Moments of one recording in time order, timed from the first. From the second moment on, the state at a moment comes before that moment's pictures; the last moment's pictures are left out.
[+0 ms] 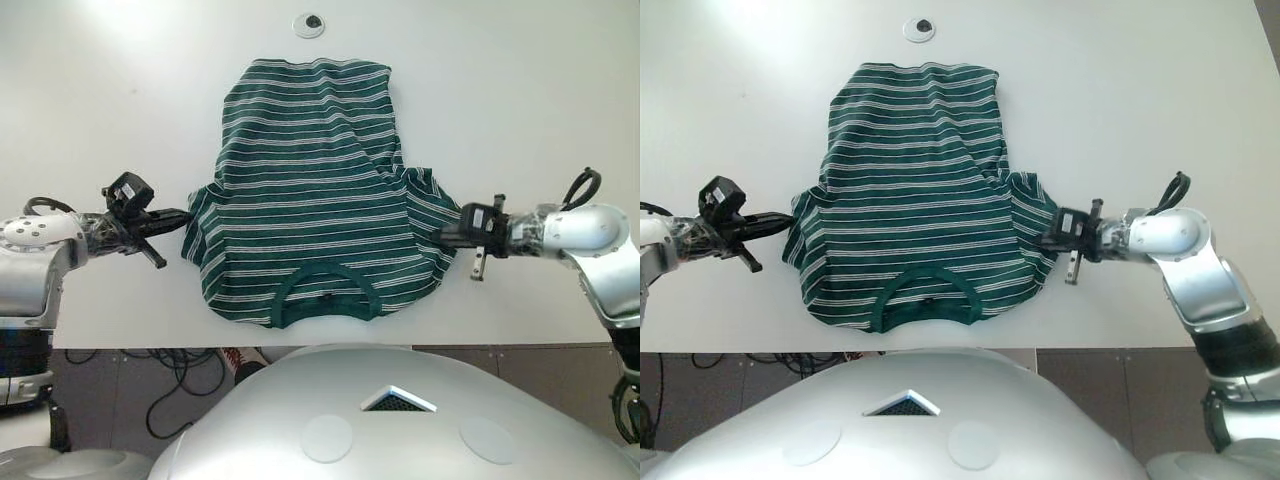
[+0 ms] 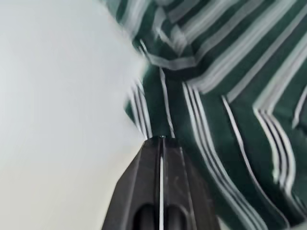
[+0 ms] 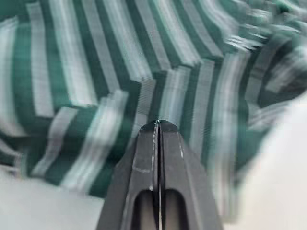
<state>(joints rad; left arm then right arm) 0.10 0.88 0.17 -0.05 -0.41 0.61 -0.93 -0.05 -0.82 0.20 -0.18 0.15 0.35 1.00</state>
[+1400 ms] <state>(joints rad) 0.06 0.62 0.16 -0.06 -0.55 0.82 -0.75 -0.68 -0.29 -0.09 0.80 0.12 -0.05 0.28</state>
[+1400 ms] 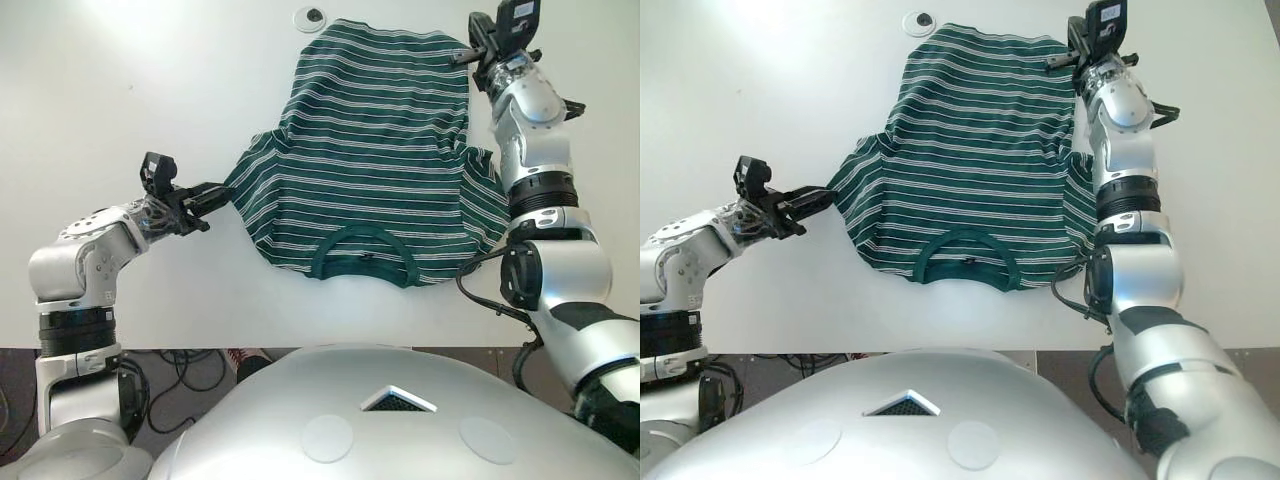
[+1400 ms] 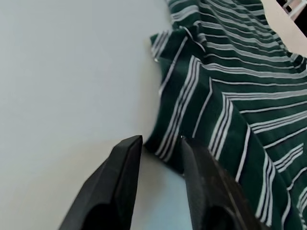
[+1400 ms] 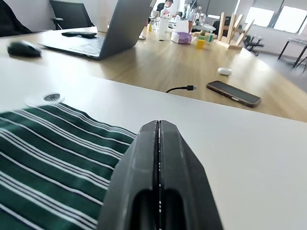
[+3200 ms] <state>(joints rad) 0.15 0.47 -0.01 -0.55 -0.69 0.84 -0.62 0.12 -0.72 -0.28 -0.24 0.40 0.81 0.76</state>
